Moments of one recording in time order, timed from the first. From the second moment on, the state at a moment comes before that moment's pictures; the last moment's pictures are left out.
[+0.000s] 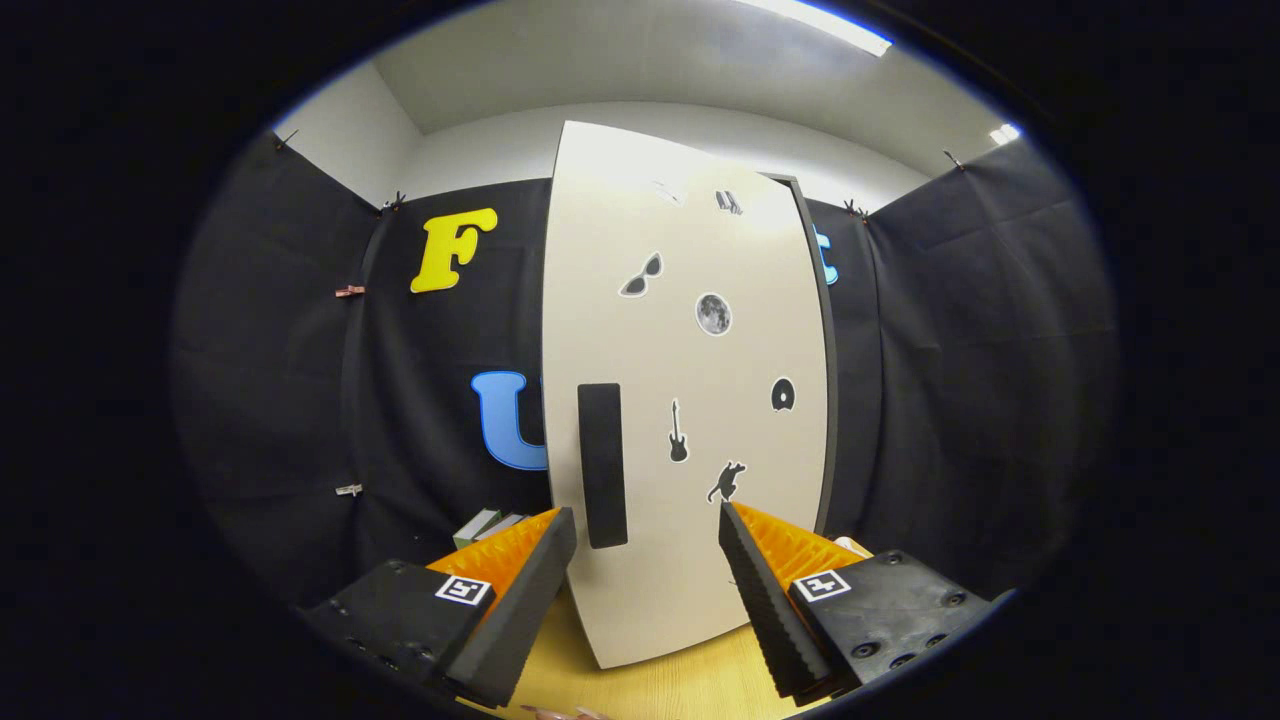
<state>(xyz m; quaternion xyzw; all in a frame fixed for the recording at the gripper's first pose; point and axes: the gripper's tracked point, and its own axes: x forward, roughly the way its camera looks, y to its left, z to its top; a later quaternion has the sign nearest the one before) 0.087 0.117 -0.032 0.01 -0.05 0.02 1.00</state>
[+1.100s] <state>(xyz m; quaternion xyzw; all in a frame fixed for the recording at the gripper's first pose) 0.071 0.109 -0.036 -0.01 -0.04 0.02 1.00</state>
